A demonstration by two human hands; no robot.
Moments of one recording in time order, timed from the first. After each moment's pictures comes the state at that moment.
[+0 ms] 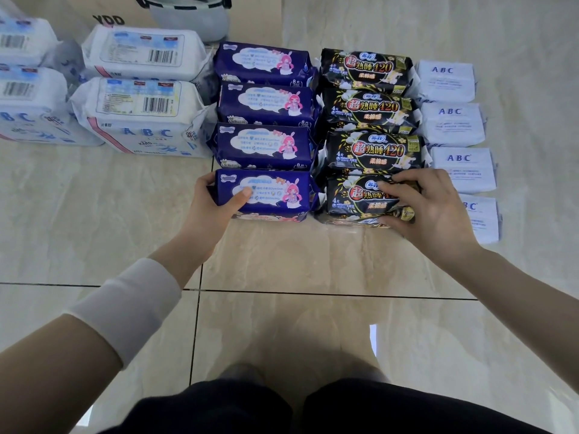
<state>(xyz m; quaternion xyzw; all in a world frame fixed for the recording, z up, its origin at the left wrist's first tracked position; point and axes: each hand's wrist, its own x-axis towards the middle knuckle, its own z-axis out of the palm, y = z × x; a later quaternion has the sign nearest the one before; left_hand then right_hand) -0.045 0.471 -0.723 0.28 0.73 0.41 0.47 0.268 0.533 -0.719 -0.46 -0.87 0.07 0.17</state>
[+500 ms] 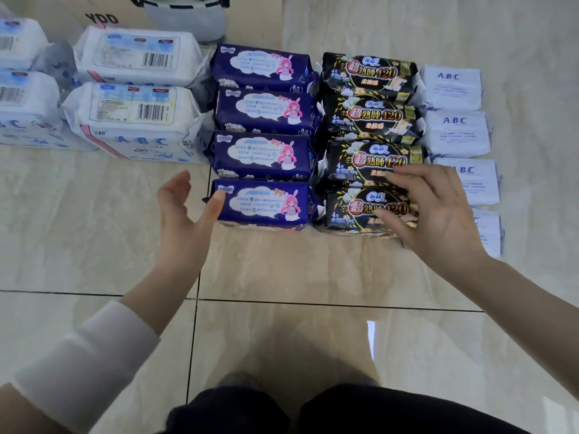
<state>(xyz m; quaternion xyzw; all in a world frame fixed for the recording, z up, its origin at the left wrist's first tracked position) -0.047 0.458 -0.695 0.29 0.79 0.42 0.34 0.247 0.541 -0.690 -0.47 -0.85 0.08 0.20</state>
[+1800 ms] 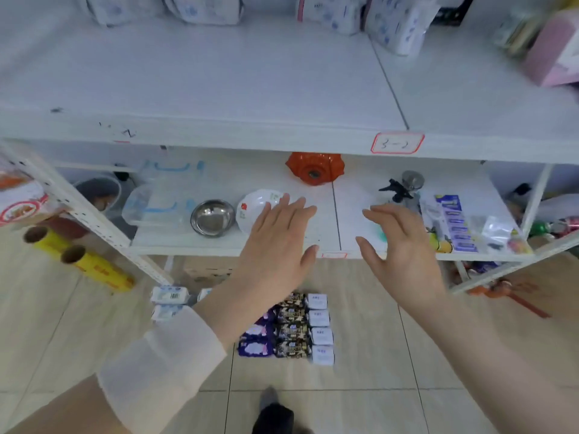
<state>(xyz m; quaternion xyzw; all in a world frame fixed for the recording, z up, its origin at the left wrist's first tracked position) 0.066 0.563 0.160 0.76 0.62 0.14 0.11 0.263 0.602 0.122 -0.51 -0.80 0.00 0.32</state>
